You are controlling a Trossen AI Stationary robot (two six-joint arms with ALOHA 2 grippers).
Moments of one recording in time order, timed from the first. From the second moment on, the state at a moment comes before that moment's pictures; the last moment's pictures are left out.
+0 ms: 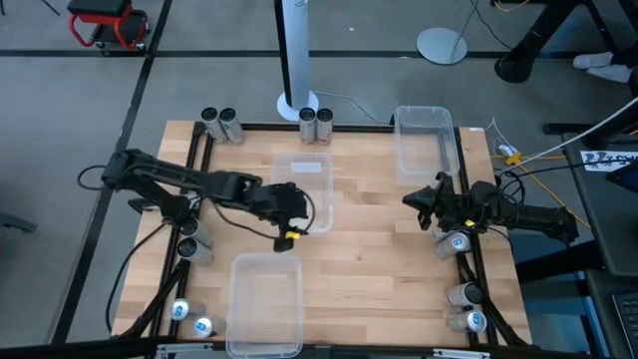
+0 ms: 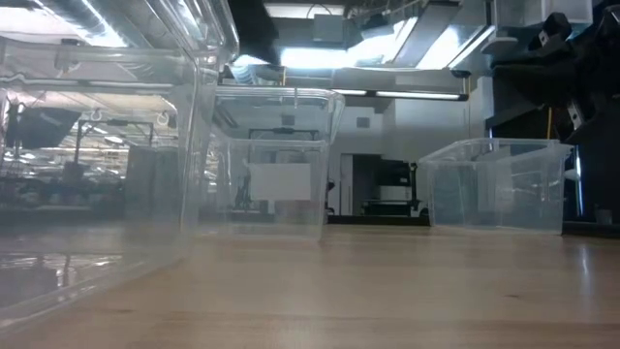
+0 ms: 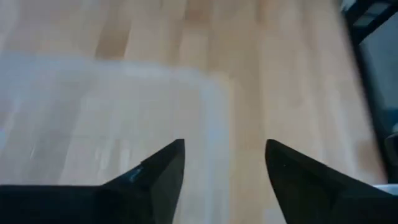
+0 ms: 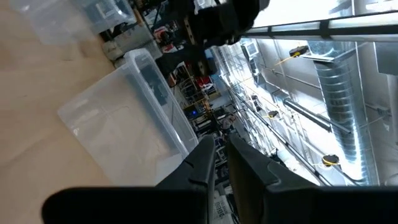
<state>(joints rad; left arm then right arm) -0.12 1.47 1.20 -0.55 -0.05 -0.19 -0.10 0.00 0.02 0.12 -0.12 -1.13</state>
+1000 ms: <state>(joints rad) -0.10 1.68 1.27 -0.55 -0.03 -0.01 -0.11 0.00 0.02 0.05 0.03 -1.10</state>
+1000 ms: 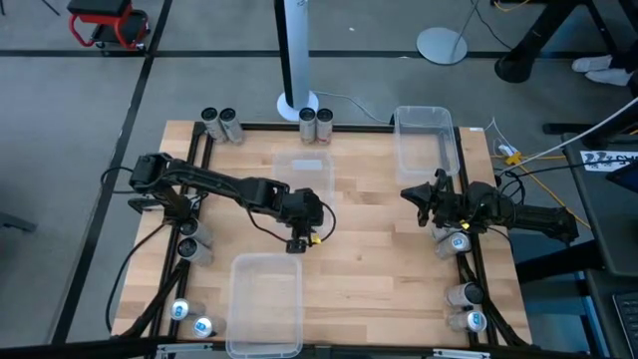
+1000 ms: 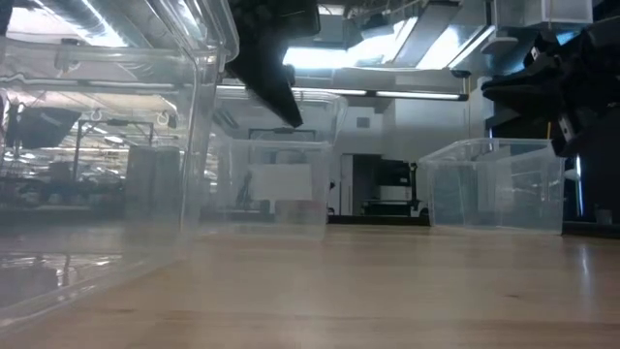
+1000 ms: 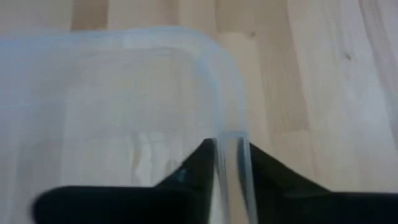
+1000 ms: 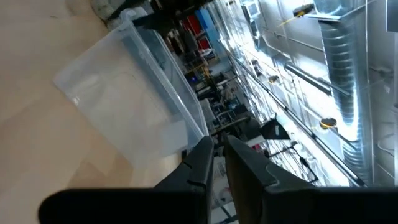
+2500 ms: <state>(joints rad) -0.43 1.86 1.37 -0.03 -0.01 -0.14 -0.11 0.00 0.15 -0.11 0.08 -1.08</state>
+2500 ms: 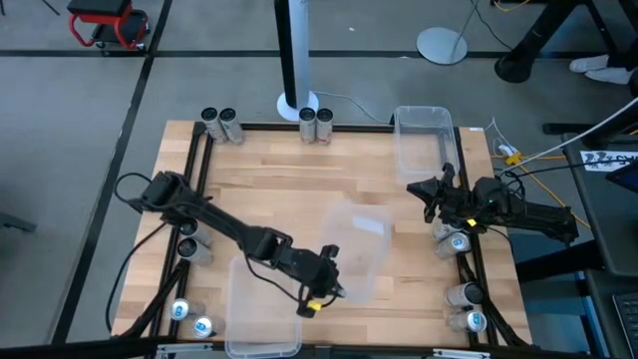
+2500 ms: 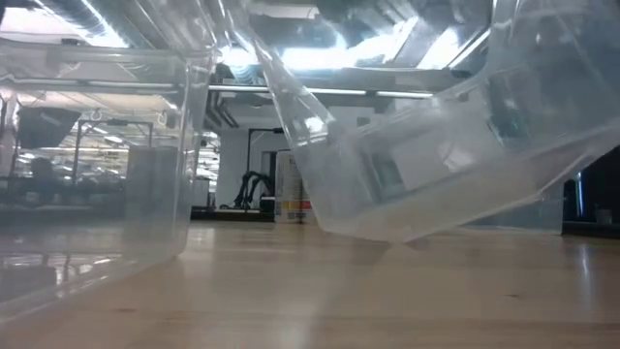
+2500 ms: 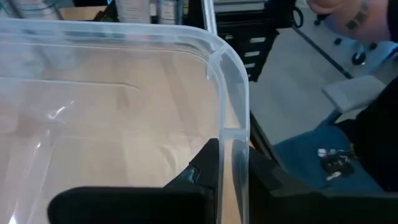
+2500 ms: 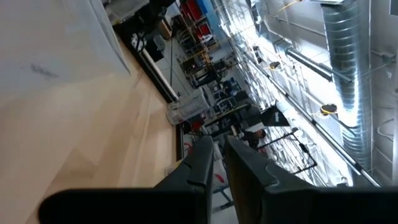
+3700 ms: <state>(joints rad) -0.38 1.80 1.37 -0.13 0.00 -0.17 -0.10 0.00 0.15 -0.13 0.06 -1.08</state>
